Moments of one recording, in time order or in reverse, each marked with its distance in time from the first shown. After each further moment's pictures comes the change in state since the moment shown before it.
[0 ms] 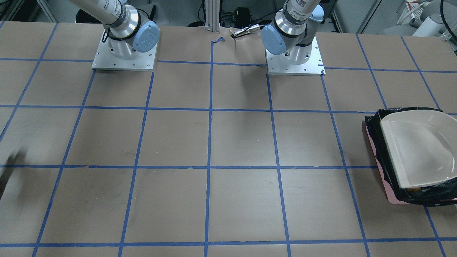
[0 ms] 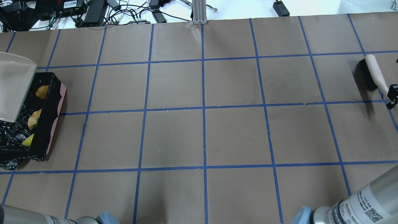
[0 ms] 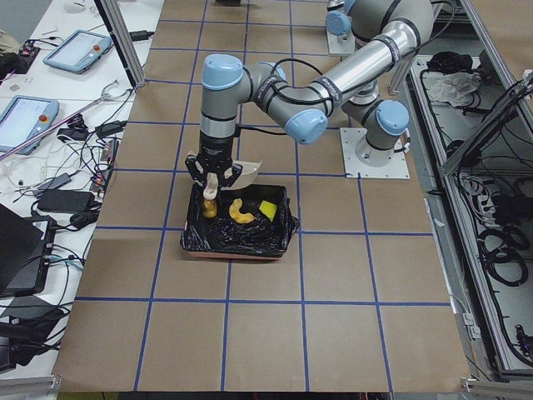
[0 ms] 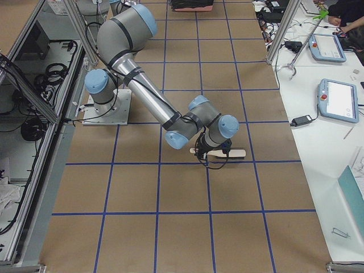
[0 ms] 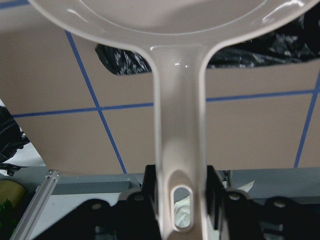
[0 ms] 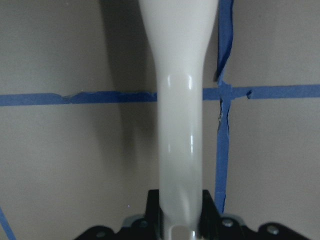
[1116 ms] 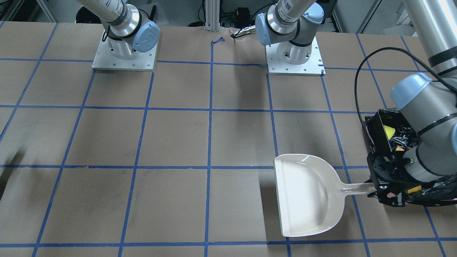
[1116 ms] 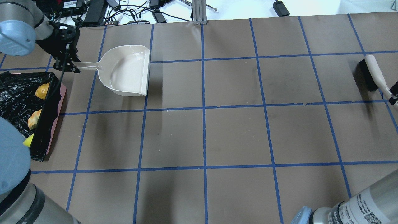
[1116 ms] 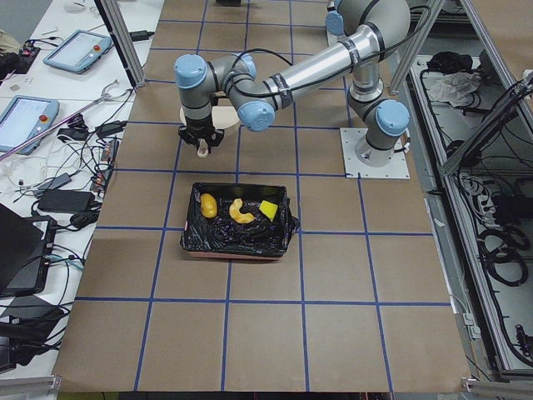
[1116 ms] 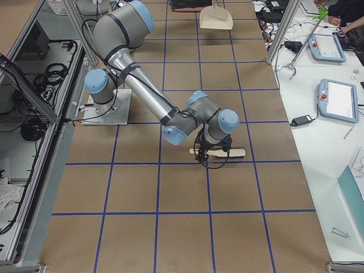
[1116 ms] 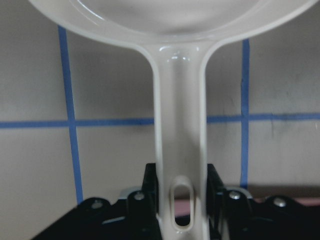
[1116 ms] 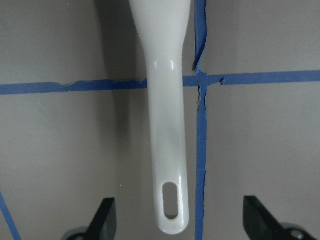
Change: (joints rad) left arm -0.353 -0.236 -0.010 -0.072 -0.169 -0.481; right arm 0.002 -0.077 -0.004 0.009 -0.030 0.001
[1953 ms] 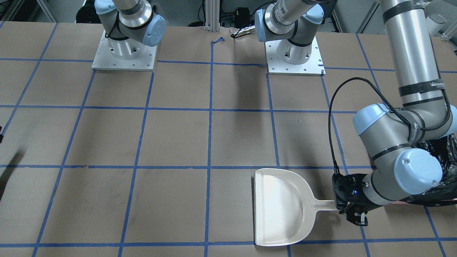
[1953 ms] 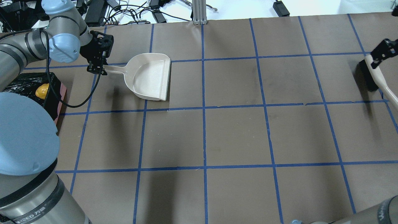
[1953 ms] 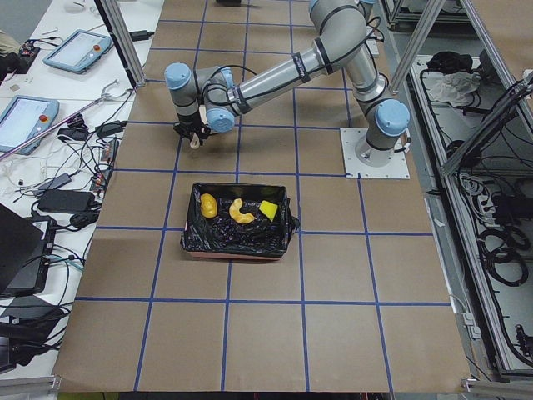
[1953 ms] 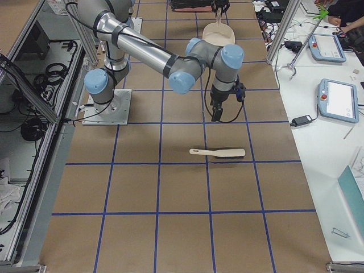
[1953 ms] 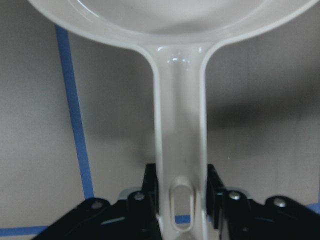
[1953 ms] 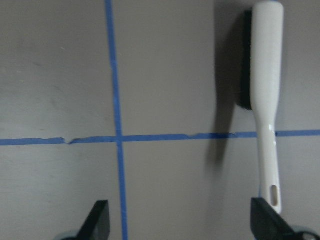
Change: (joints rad) left arm -0.100 -0.098 0.010 0.094 0.039 -0.025; right arm 0.279 -0.208 -0.002 0.009 0.066 0.212
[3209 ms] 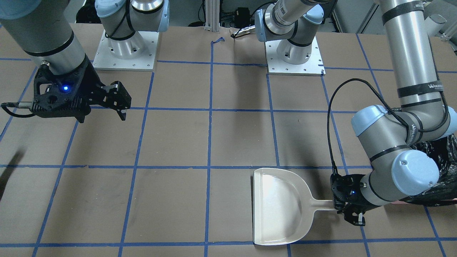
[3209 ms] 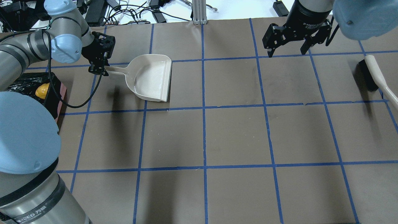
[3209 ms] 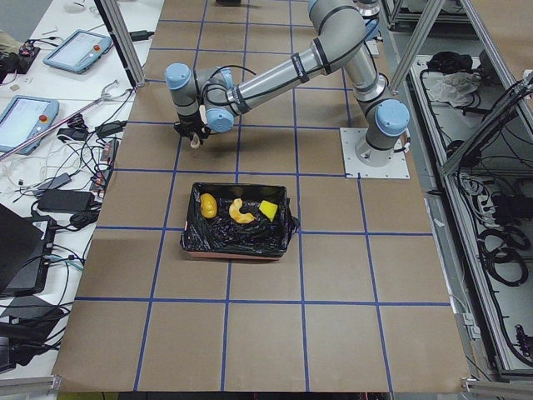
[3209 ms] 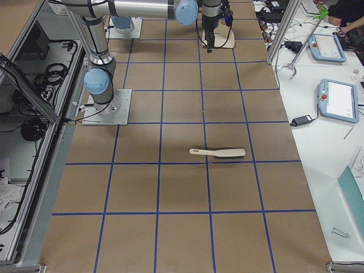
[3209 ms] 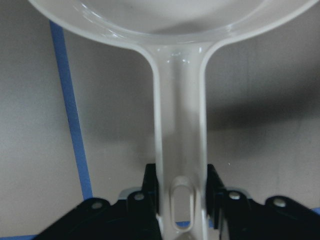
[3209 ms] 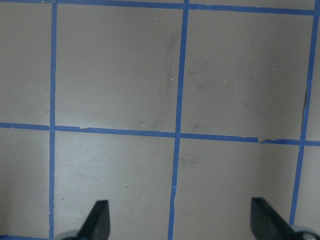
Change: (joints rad) left arm -0.002 -0.006 -0.002 0.000 -0.003 0.001; right arm 0.448 -0.146 0.004 0.081 0.115 0.393
